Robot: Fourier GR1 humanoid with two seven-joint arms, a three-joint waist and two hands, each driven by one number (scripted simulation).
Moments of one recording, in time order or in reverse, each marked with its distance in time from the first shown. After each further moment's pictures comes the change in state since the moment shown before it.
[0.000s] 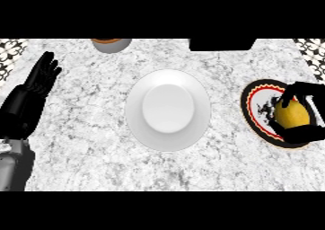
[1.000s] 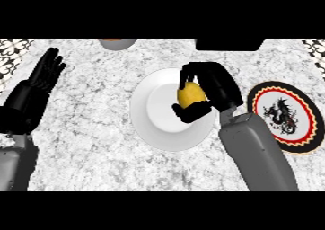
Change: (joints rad) left arm -0.038 -0.019 0.011 0.024 -0.011 -0.036 -0.010; right arm -0.379 0.422 0.302 0.138 0.169 -0.053 0.444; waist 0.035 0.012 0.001
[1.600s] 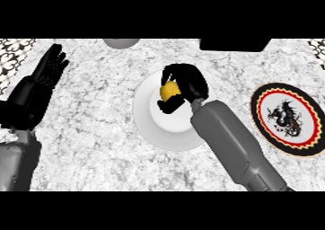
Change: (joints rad) left arm -0.033 -0.009 0.002 0.019 -0.002 -0.013 0.005; right arm -0.224 0.049 0.100 0.569 -0.071 -0.301 -0.061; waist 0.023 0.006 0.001
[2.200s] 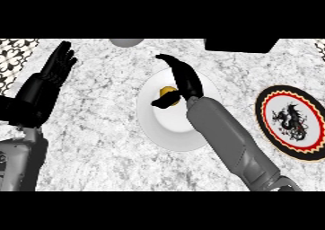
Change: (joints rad) left arm -0.026 -0.023 -0.030 -0.014 -0.016 0.003 0.026; right arm -0.103 0.003 0.072 0.215 -0.402 -0.175 -0.172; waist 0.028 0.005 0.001
